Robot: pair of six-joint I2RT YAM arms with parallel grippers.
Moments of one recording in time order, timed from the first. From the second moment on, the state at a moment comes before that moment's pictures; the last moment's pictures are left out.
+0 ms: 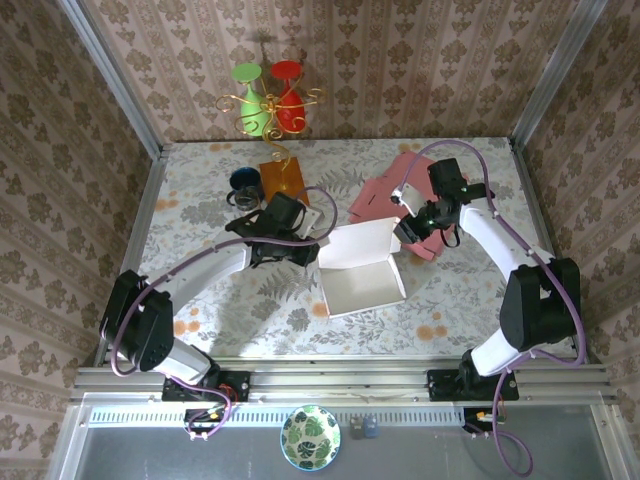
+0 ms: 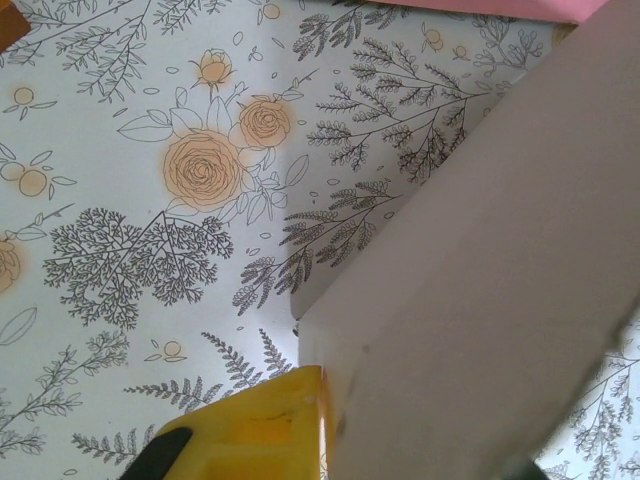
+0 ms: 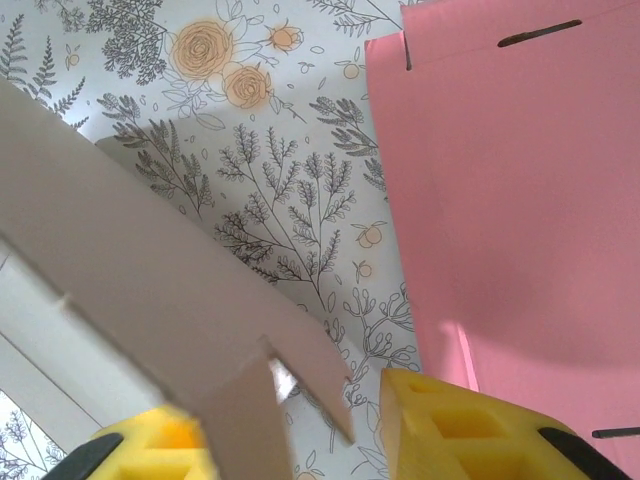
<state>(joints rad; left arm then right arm) -0.69 1.49 1.08 -0.55 0.20 -0.15 0.16 1.57 1.23 -0.80 -0.40 -0.53</state>
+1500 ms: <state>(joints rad) -0.62 1.62 1.28 -0.61 -0.07 -0.36 0.45 1.59 1.26 -0.59 0.02 0.15</state>
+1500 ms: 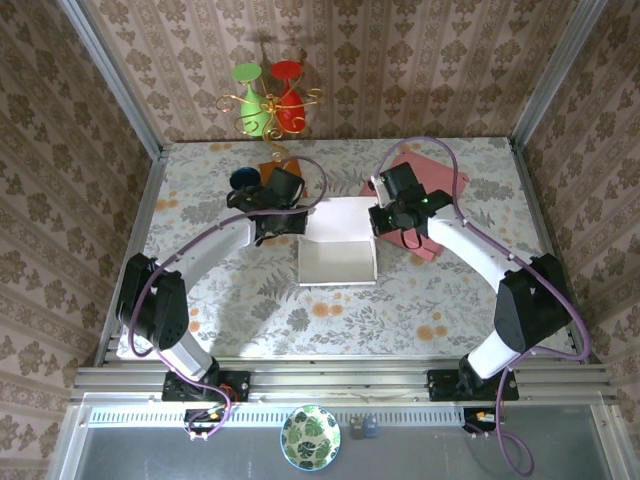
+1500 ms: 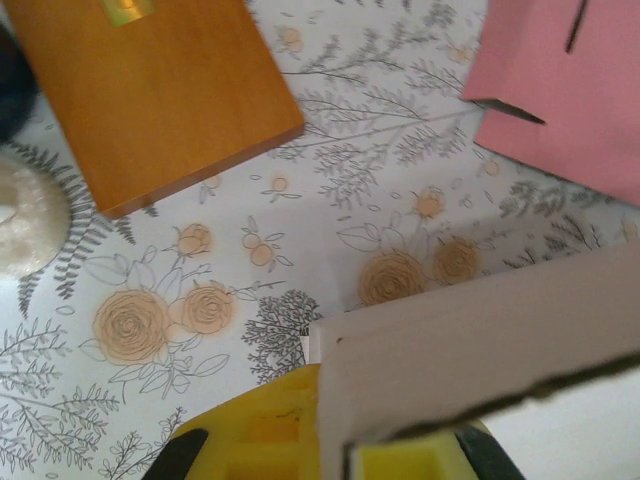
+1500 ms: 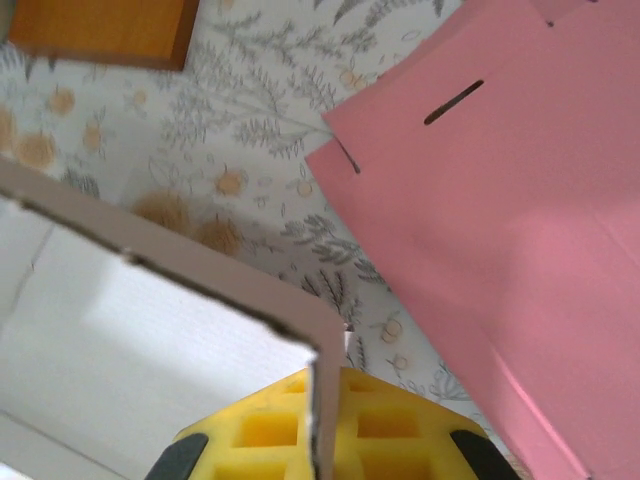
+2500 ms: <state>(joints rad) -0.58 1.45 0.82 -0.02 -0.09 -0.44 0.57 1.59 0.95 -0.02 0.17 0.41</state>
